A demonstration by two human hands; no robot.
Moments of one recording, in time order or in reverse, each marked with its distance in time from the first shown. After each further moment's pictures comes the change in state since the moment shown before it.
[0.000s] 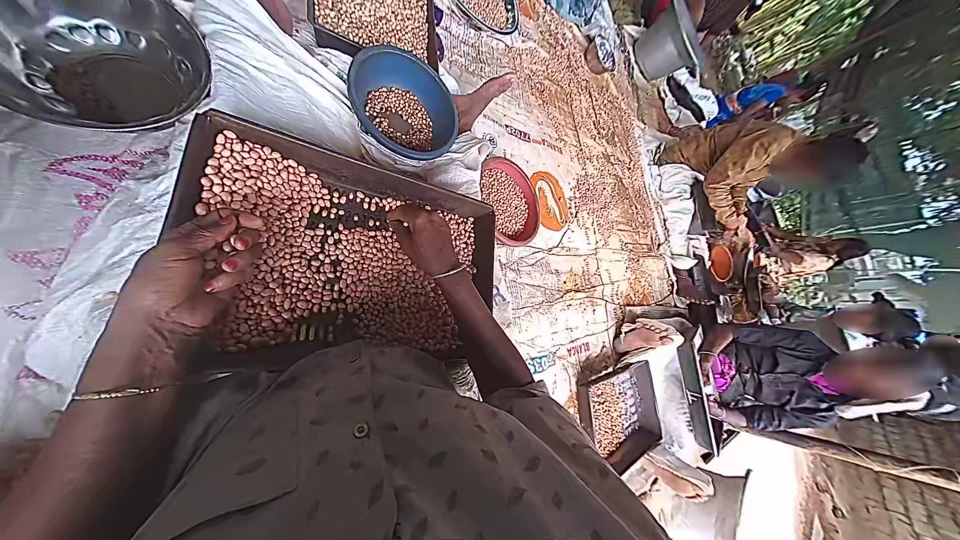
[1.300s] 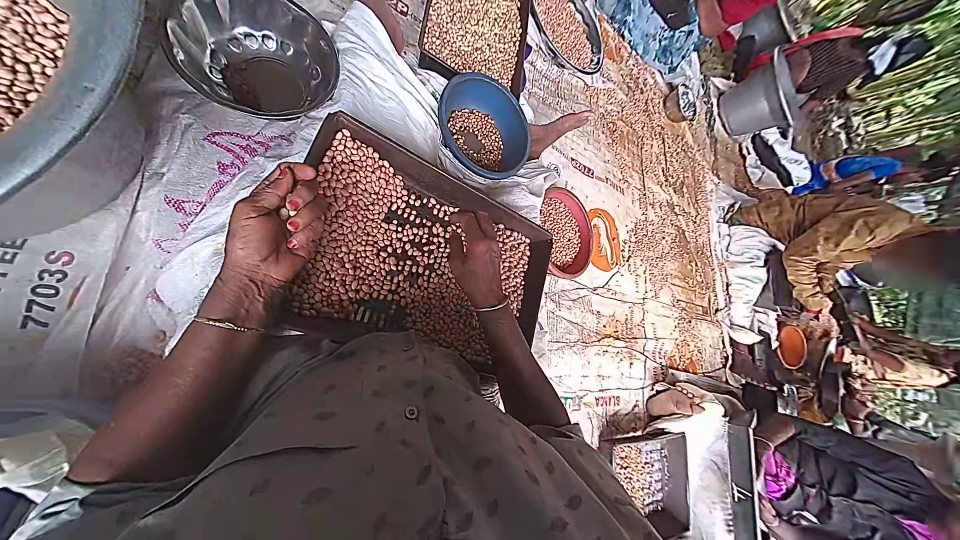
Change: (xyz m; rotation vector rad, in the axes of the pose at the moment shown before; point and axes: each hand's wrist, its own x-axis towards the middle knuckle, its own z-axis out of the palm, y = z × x) left_hand -0.008 0.018 0.005 -0.364 -0.048 0.262; right_hand -0.023 -0.031 0.009 0.015 0.244 -0.135
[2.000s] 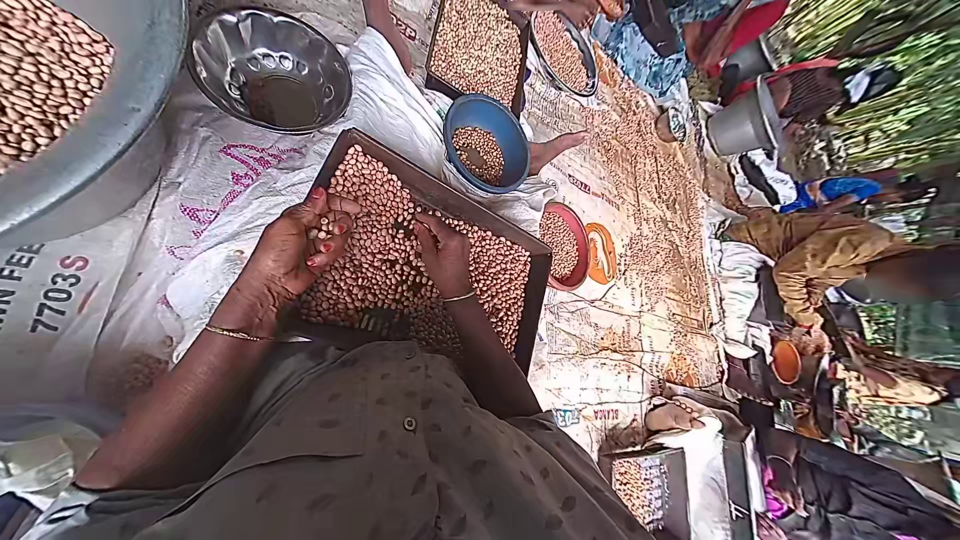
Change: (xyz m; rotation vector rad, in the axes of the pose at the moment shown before) left_hand -0.002 0.000 0.001 0.242 0.039 -0.196; right_hand 0.018 -0.025 0.045 0.213 0.035 -0.018
